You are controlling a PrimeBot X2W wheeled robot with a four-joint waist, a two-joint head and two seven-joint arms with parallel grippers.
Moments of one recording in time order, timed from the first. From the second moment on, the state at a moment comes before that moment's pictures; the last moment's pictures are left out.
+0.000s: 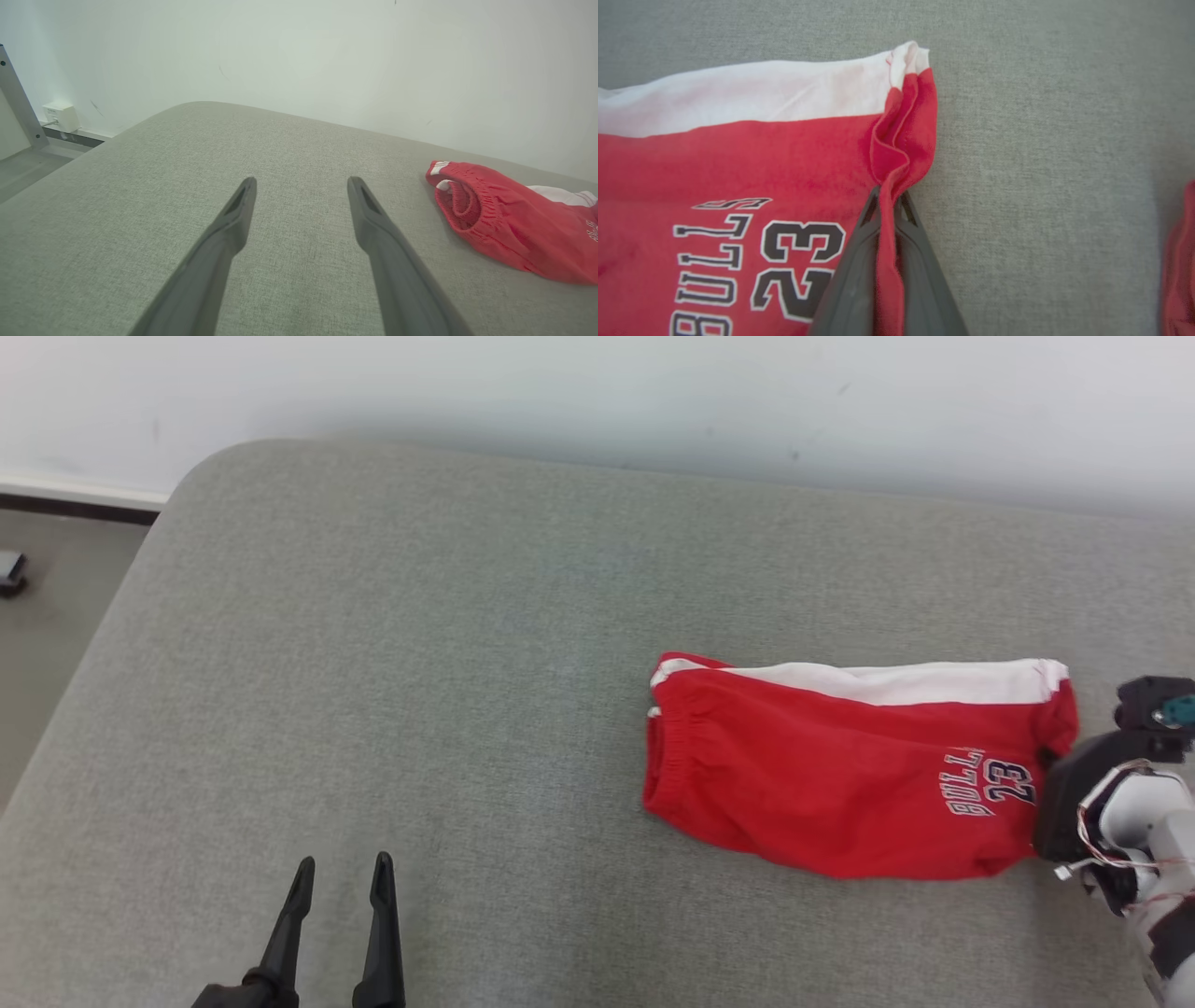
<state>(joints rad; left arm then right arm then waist) 0.04 0.05 -0.08 0.05 -0.26 -0.07 -0.26 -0.71 -0.39 0.26 1.08 0.50 0.13 0.20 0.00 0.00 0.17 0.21</state>
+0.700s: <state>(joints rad) 0.08 0.05 -0.08 0.07 -0.26 -0.06 -0.26 -0.60 -0.33 0.25 0.70 0.37 0.13 0.29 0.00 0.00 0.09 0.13</state>
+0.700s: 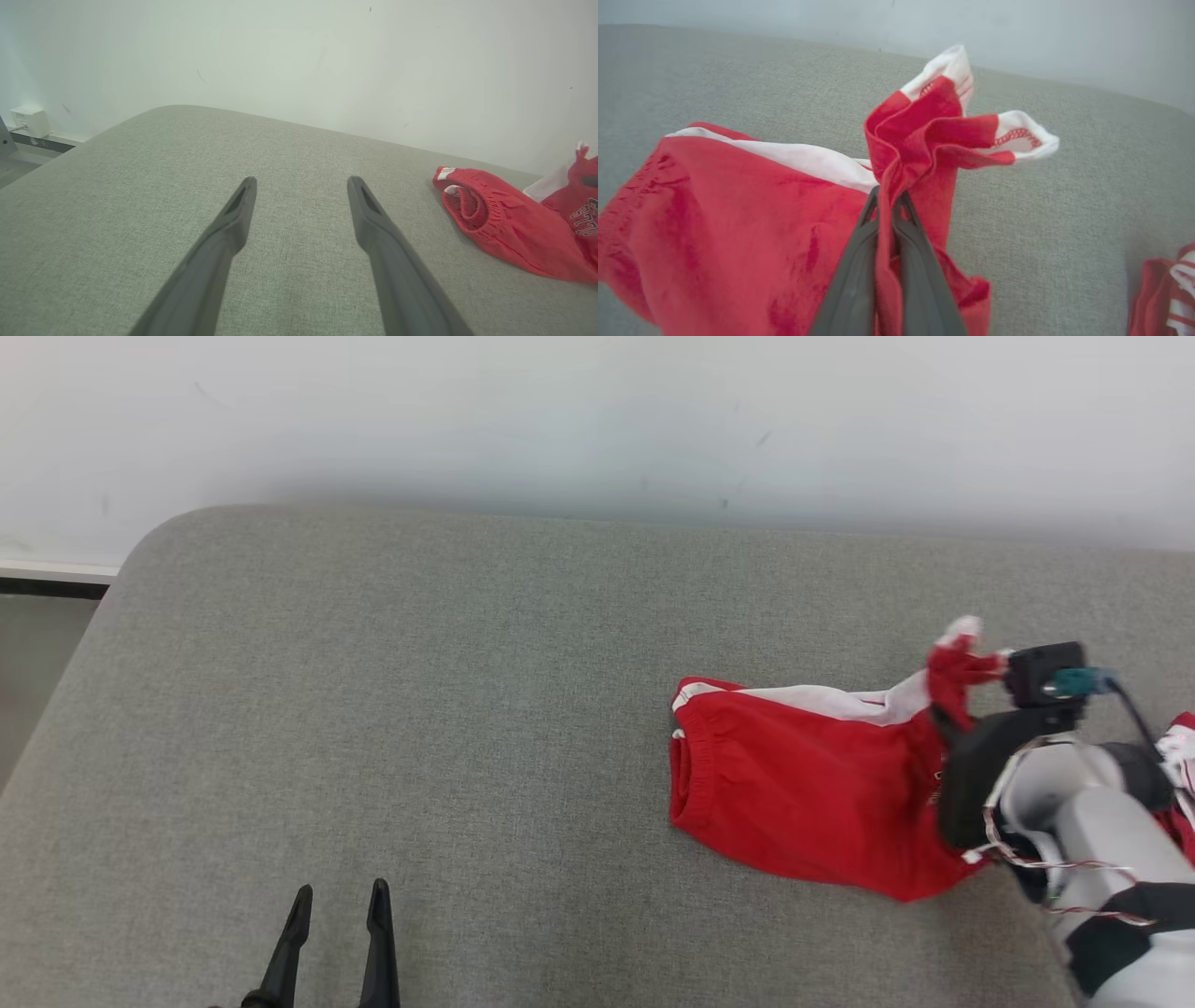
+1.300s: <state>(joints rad) 0.06 0.05 -0.11 0.08 -0.29 -0.06 -0.26 -0.63 -0.15 0.33 0.63 0.35 0.13 0.41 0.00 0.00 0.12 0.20</state>
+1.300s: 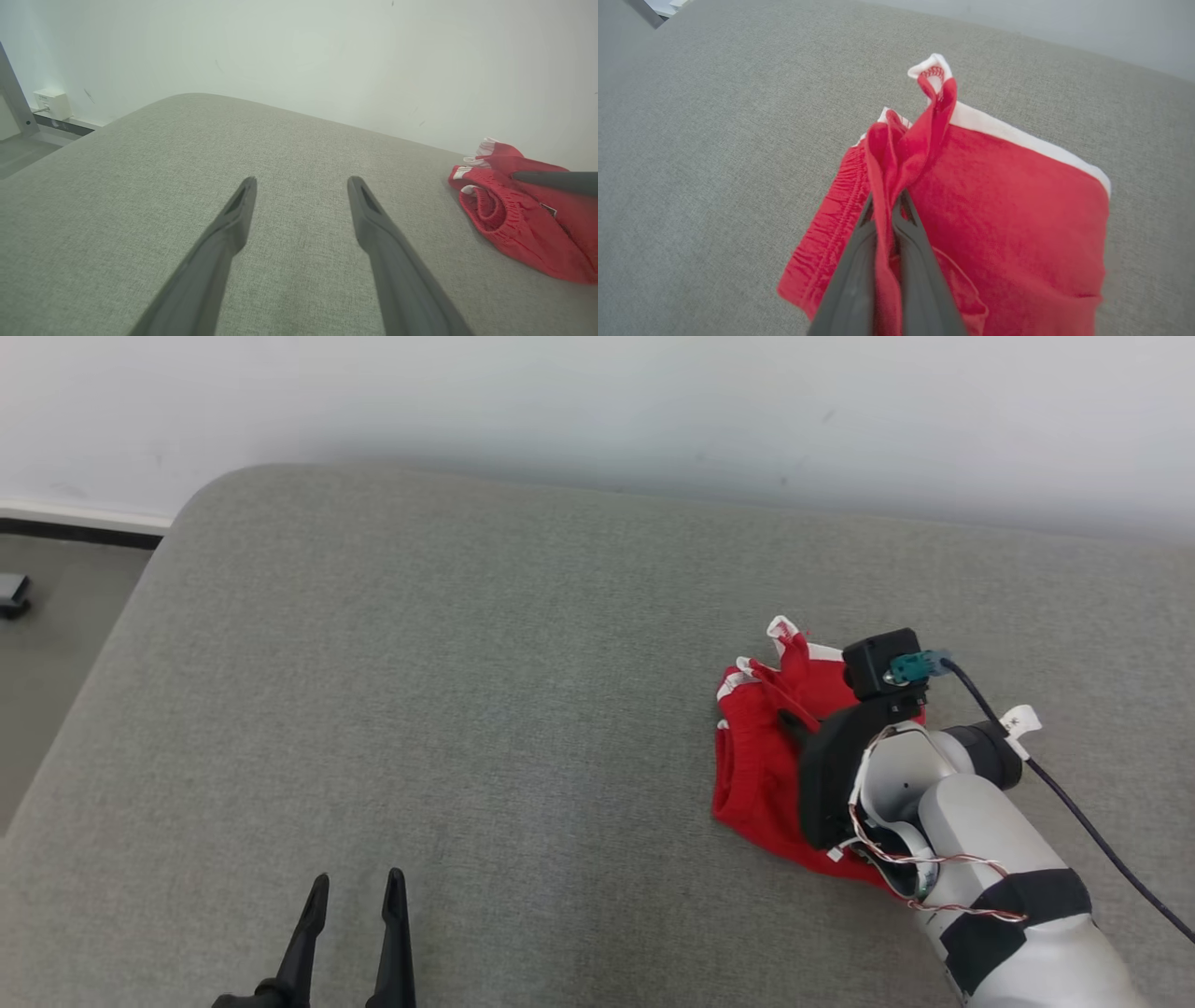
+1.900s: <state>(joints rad) 0.06 0.05 -0.11 0.07 -0.30 -0.05 -0.26 -0.64 -0.15 0.28 0.54 0.54 0.13 0.22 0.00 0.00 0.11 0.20</state>
